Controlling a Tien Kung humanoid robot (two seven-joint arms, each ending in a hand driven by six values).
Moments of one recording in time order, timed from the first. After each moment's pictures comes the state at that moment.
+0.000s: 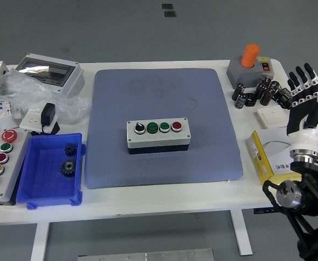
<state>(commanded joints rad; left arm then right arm) 0.01 0.09 -1.44 -0.18 1.13 0.08 0.29 0.07 -0.22 1.26 1.43 -0.70 -0.39 0.65</state>
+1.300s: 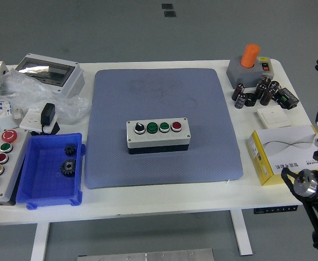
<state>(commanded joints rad) -0.02 0.11 -1.45 -0.18 1.15 0.09 0.26 0.09 -0.27 1.37 1.44 -0.76 -0.47 0.64</state>
